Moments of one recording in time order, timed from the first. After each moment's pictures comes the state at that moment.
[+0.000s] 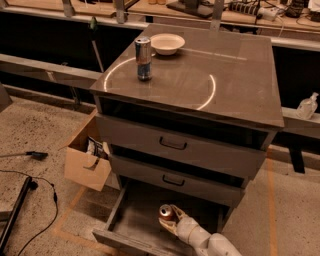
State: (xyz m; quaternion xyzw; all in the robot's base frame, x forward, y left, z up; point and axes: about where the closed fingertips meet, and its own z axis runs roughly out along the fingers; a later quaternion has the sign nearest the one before) arm 0.553 -0.047 0.282 -0.34 0.72 0.19 0.58
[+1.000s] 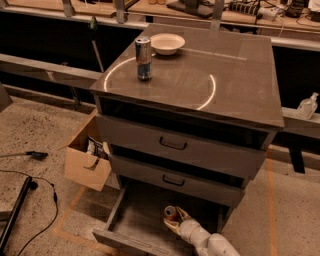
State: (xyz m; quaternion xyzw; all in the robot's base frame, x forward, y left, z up) arm 0.572 -0.070 0.221 -0.32 0.75 0.17 0.55
